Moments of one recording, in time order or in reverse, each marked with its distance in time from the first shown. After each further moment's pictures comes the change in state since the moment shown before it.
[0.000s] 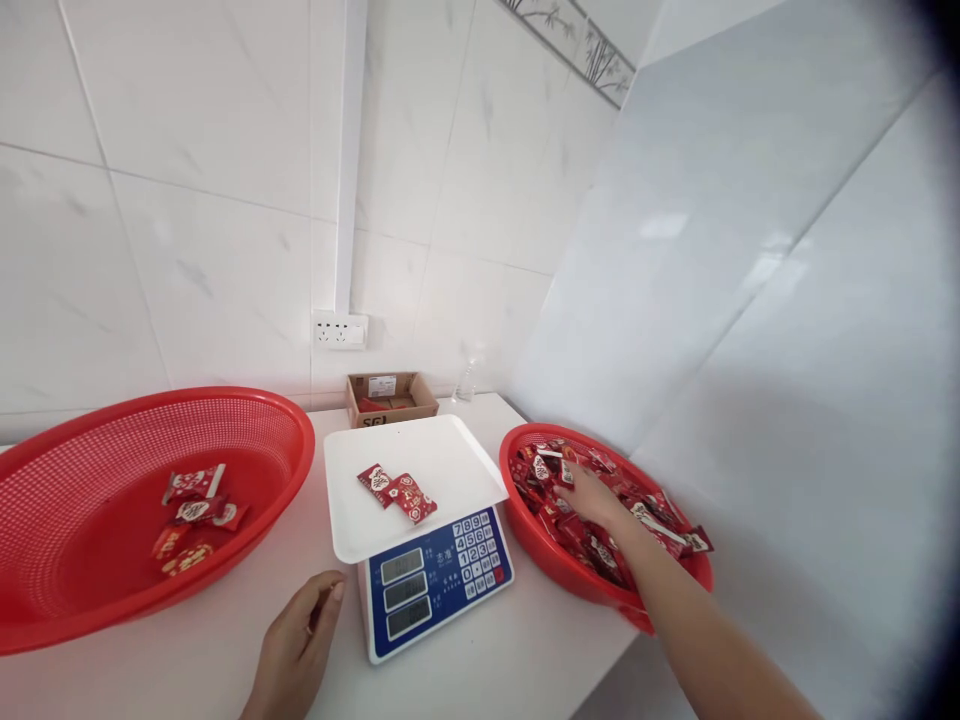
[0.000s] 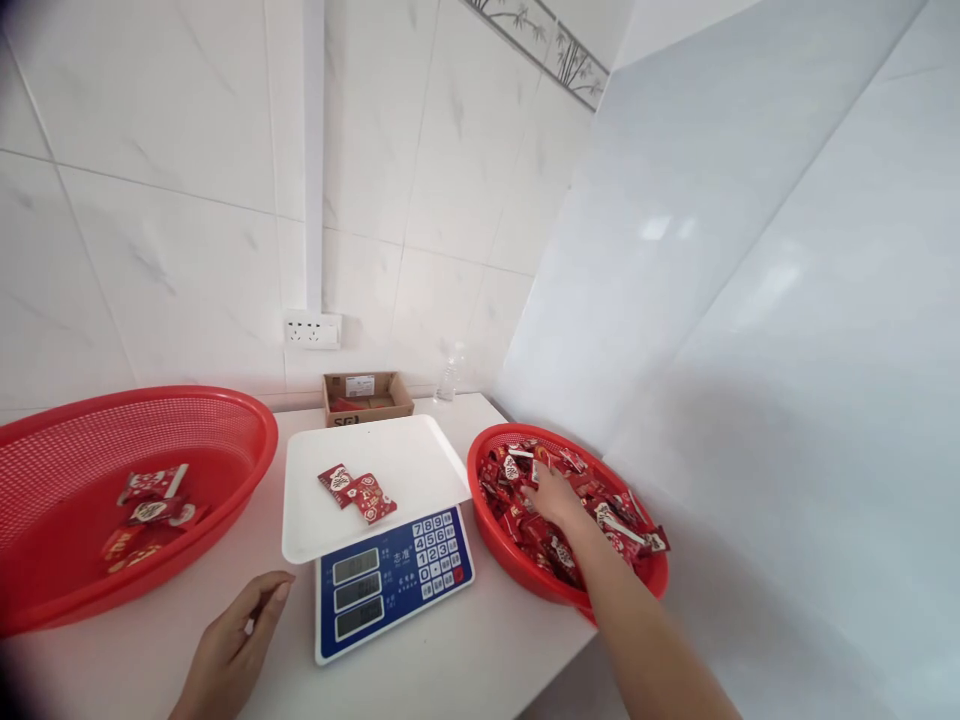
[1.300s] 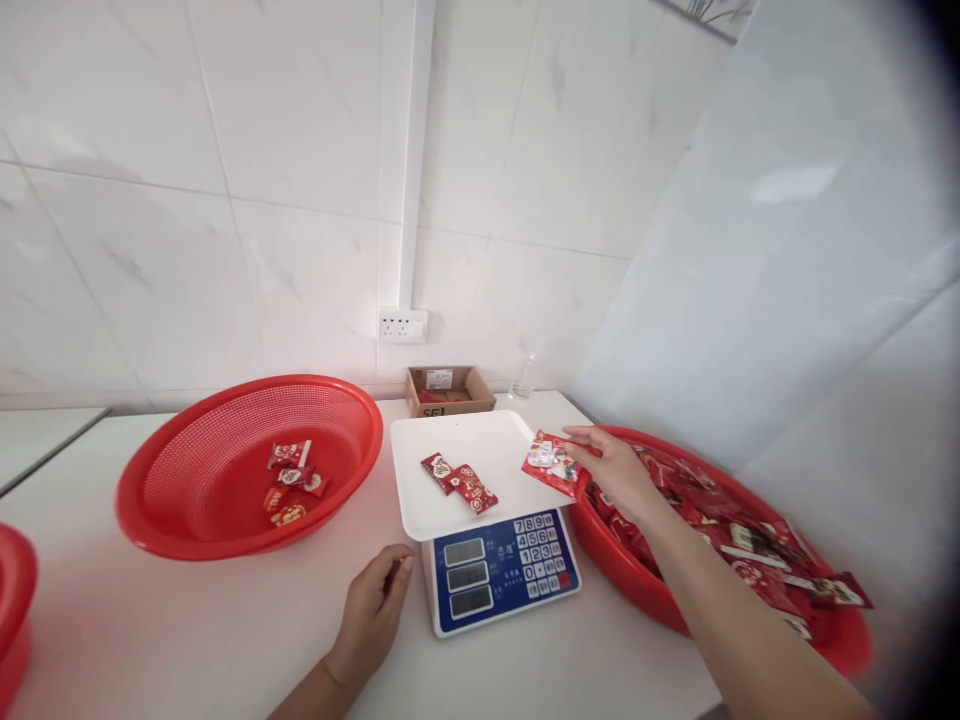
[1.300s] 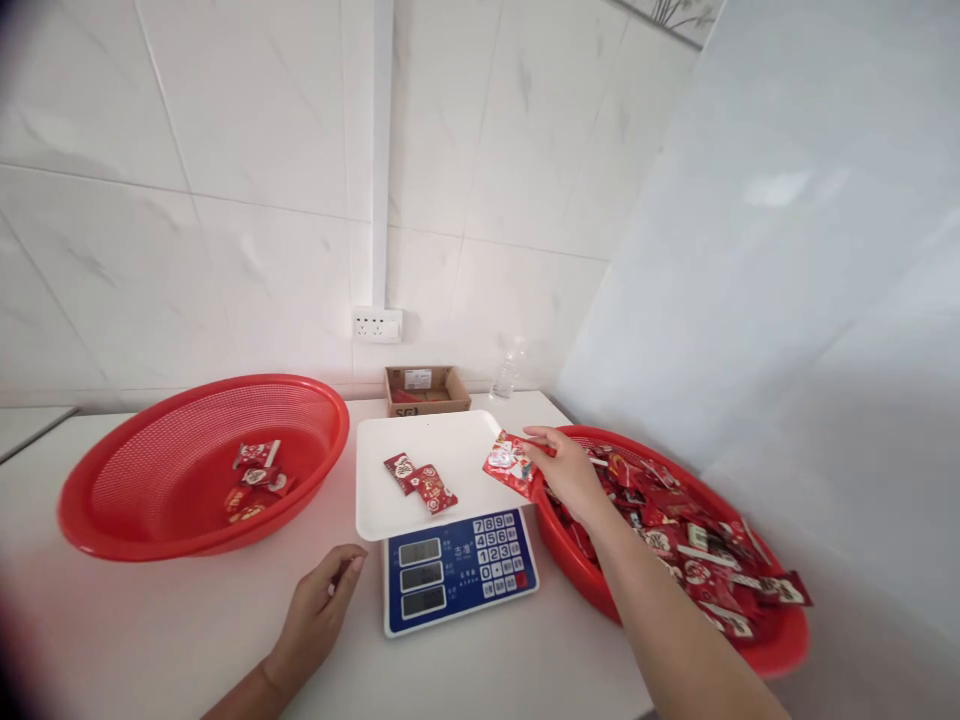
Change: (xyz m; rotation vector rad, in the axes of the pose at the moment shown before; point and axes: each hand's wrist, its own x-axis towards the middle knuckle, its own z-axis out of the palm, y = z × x) left_hand 0.000 0.008 -0.001 -0.085 -0.070 -0.035; right_hand -0.011 -0.116 -0.010 0.723 0.015 -0.163
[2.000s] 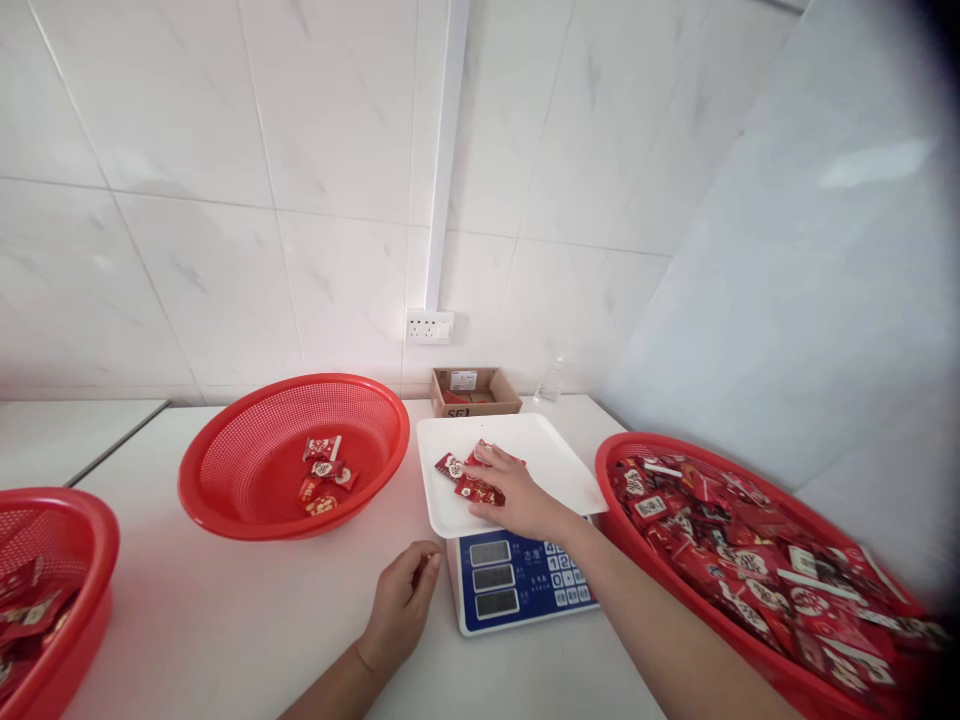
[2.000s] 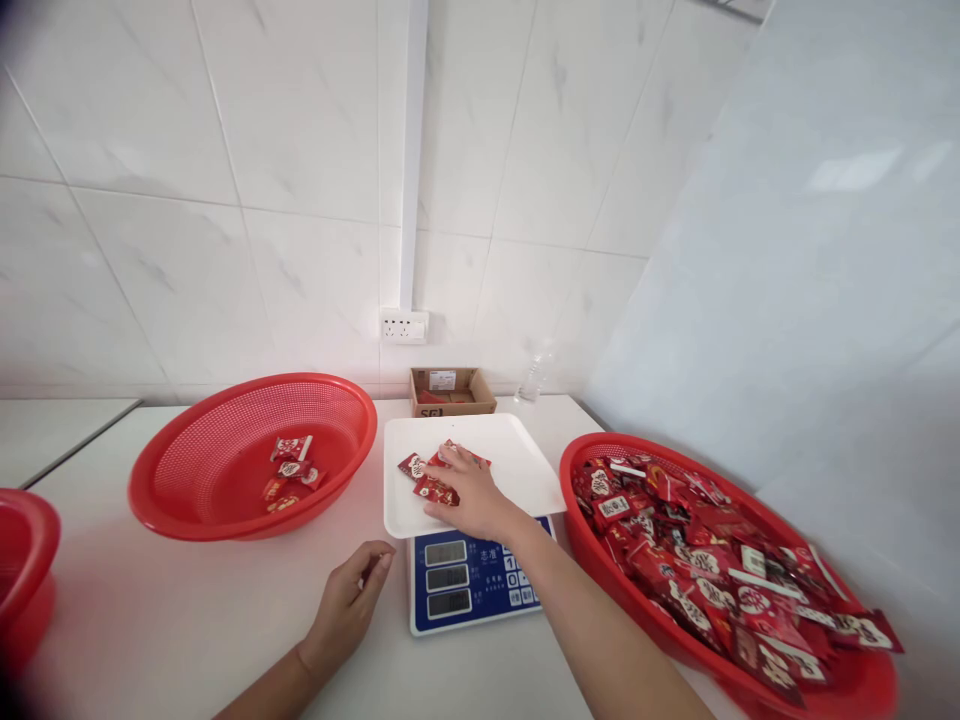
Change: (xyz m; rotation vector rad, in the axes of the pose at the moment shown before) left_hand -0.002 -0.002 0.002 -0.041 -0.015 -0.008; right_hand -0.027 -0.043 0.111 -0.384 -0.661 -0.384
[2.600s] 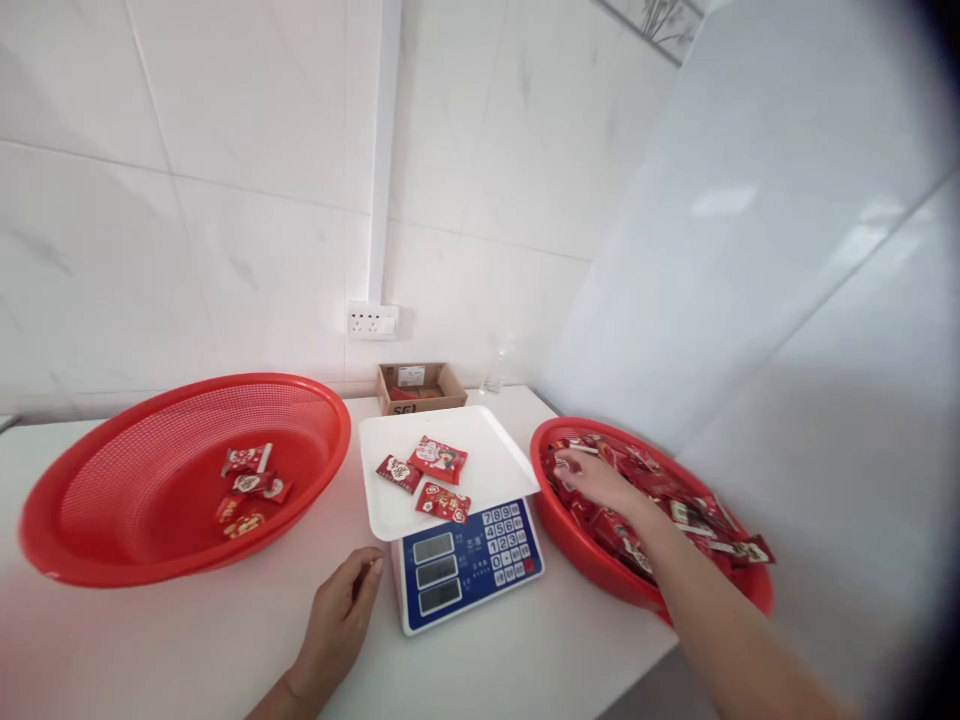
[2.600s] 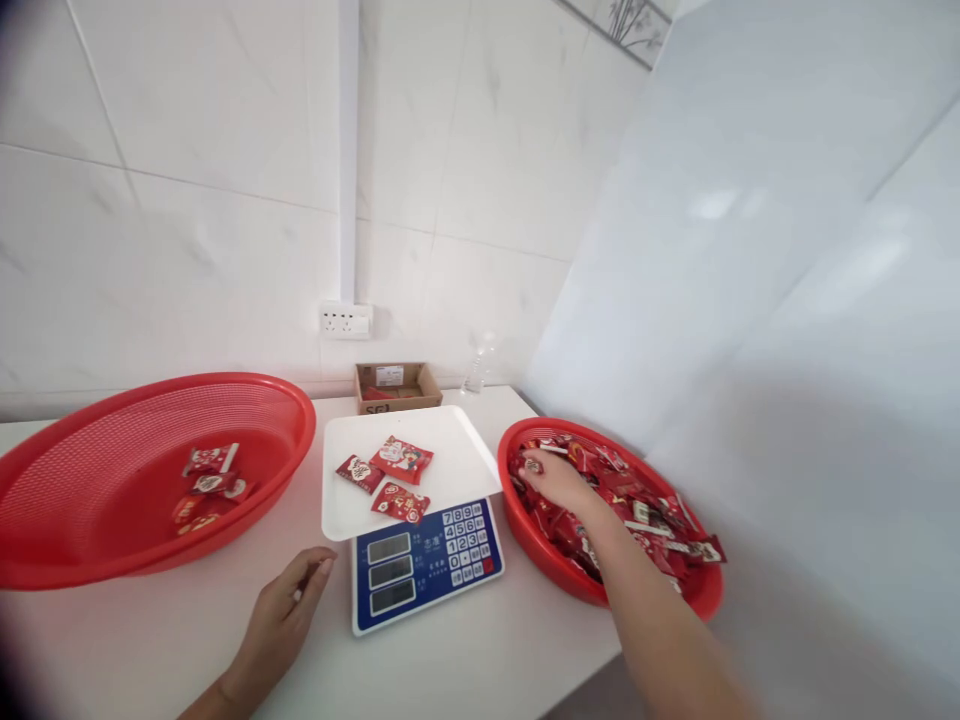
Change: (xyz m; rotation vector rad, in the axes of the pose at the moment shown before) left_hand 0.003 -0.001 -0.001 0.078 -0.007 0.002; right_hand -0.098 0.138 -0.077 -0.139 0.301 0.507
